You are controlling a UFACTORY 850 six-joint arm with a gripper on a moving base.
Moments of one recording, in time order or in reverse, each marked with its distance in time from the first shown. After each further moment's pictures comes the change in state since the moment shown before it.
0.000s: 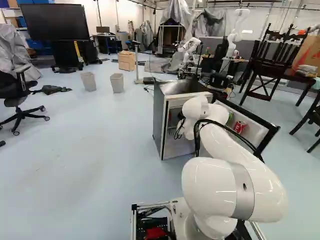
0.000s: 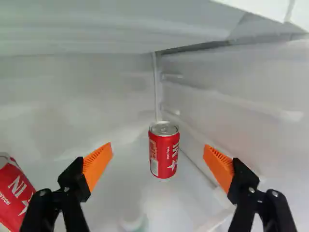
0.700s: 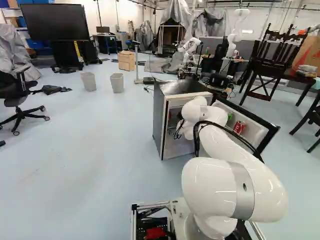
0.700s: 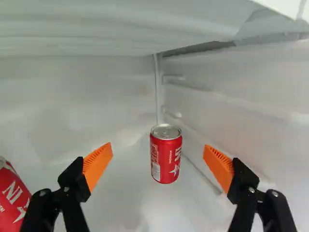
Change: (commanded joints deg) arm 0.2 -2.2 -3.8 0.0 0.0 0.0
